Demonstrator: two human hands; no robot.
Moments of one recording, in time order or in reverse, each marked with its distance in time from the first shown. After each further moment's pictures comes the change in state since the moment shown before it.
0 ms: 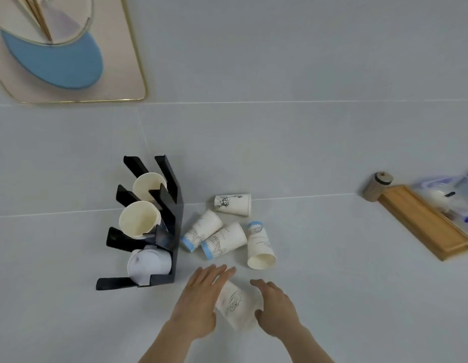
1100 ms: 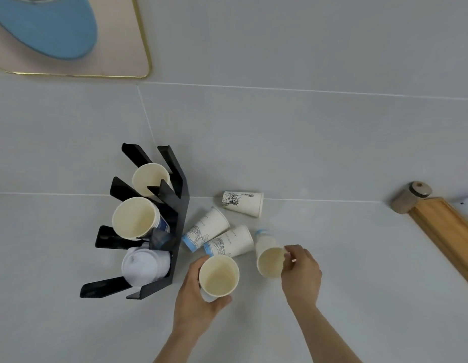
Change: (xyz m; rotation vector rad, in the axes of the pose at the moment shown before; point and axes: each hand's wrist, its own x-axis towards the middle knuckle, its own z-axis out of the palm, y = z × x) left_hand 0.039 -0.003 0.032 -0.922 0.462 -0.518; right_hand 0.100 0.024 -0.045 0.325 0.708 0.144
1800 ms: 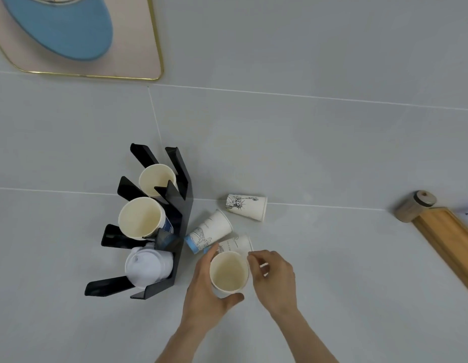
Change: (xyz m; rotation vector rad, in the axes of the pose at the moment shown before) left_hand 0.013 0.013 0.008 0.071 -0.041 0.059; right_hand -0.032 -0.052 0.002 0.212 -0.274 -0.150
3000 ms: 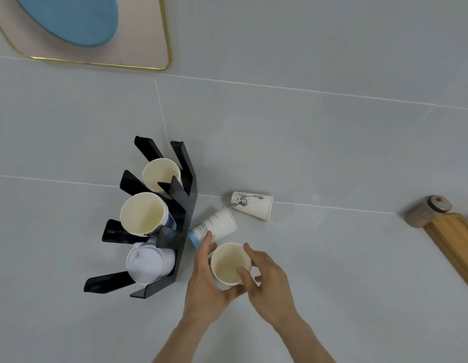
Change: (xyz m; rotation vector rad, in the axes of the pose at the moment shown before) left_hand 0.012 0.007 0.000 -0.063 0.077 -0.016; right_hand -0.004 0.005 0.008 -0.036 -0.216 -0.253
